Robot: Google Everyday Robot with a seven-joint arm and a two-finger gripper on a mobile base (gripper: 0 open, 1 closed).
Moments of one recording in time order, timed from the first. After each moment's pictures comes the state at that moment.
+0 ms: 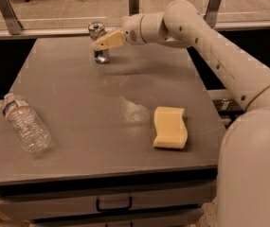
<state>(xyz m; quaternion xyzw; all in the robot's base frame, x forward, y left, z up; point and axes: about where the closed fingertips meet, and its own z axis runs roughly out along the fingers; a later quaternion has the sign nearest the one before) 0.791 0.075 0.918 -0.43 0.67 0.28 0.53</state>
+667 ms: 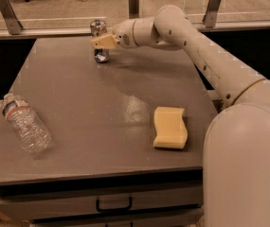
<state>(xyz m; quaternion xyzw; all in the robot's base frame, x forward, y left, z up) 0.803 0.100 0.895 -0.43 0.68 0.30 0.52</state>
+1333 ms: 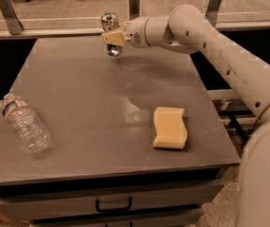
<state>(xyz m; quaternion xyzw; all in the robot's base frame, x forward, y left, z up) 0.779 0.065 0.921 -0.41 0.67 0.28 0.55</state>
